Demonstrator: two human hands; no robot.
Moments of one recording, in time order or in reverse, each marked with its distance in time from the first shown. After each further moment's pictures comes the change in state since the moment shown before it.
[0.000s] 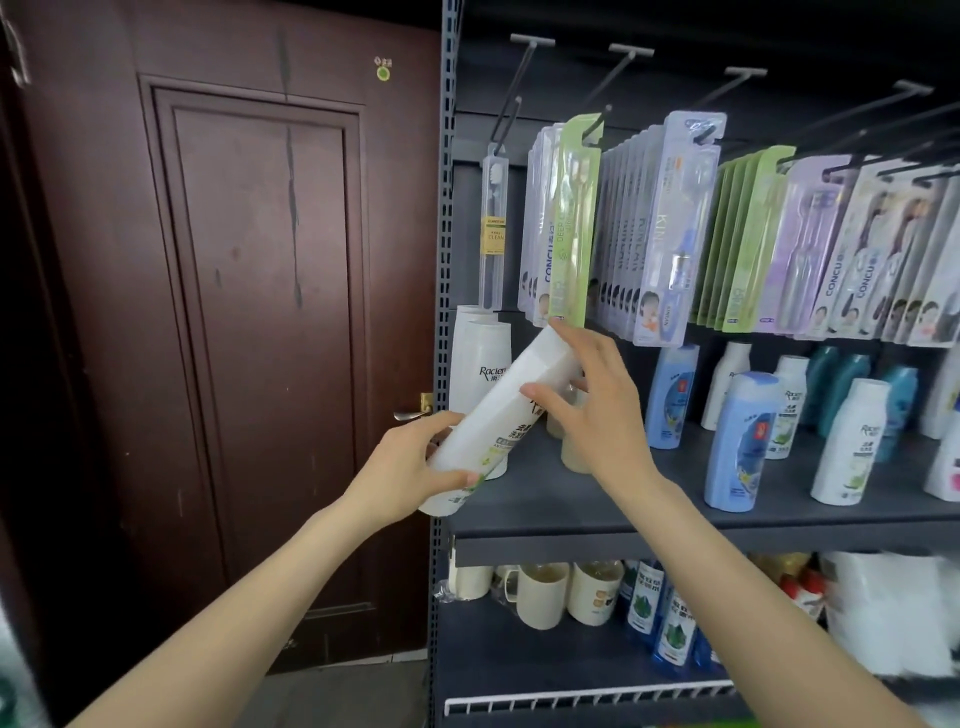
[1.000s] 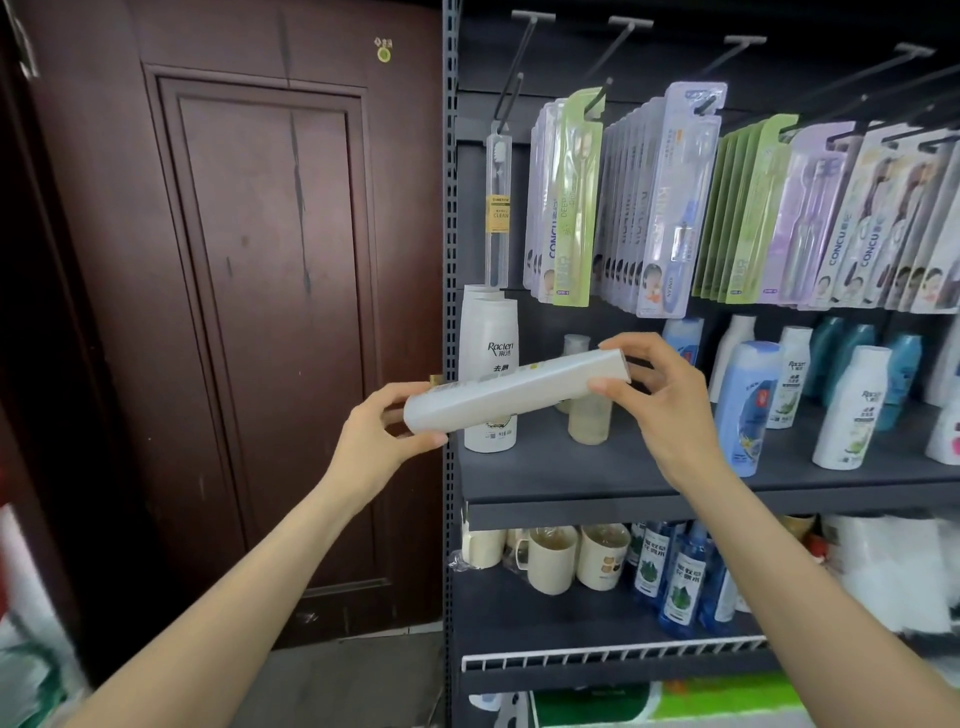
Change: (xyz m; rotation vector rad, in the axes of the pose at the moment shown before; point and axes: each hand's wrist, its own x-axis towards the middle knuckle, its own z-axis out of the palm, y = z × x) left_hand -0.029 -0.010 -0.016 -0.351 0.256 -0.131; right_hand -0.032 -0.002 -0.043 0.362 0.007 0.172
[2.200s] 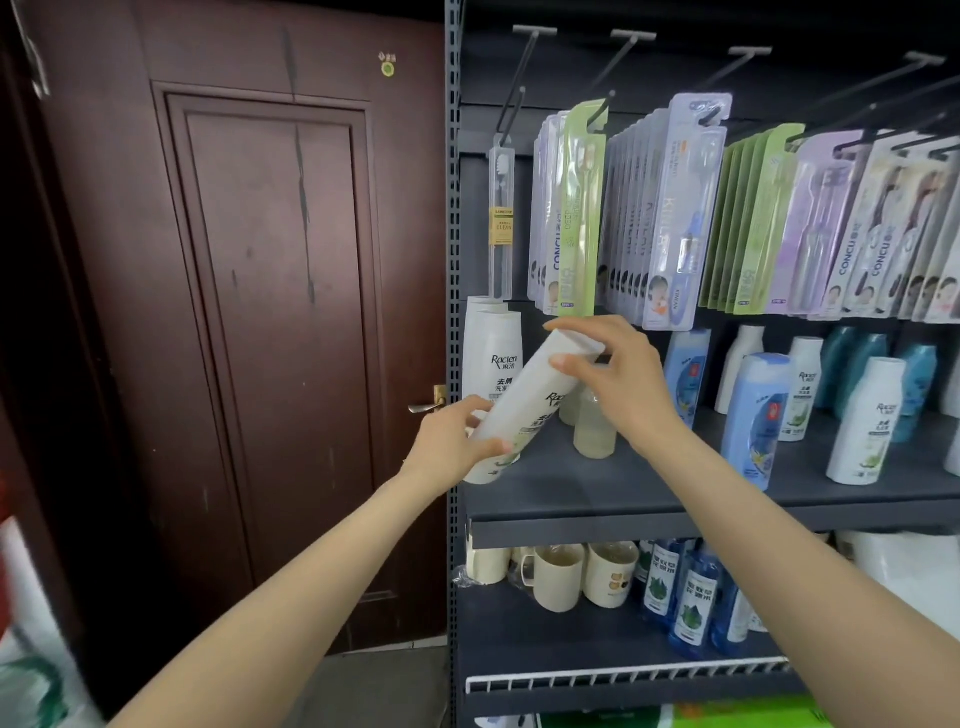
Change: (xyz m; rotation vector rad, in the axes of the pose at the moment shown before) left_hand 0.037 0.007 0.056 0.334 -0.185 -0.029; right_hand 0.043 -0.008 0.030 -0.272 -0.050 -0.027
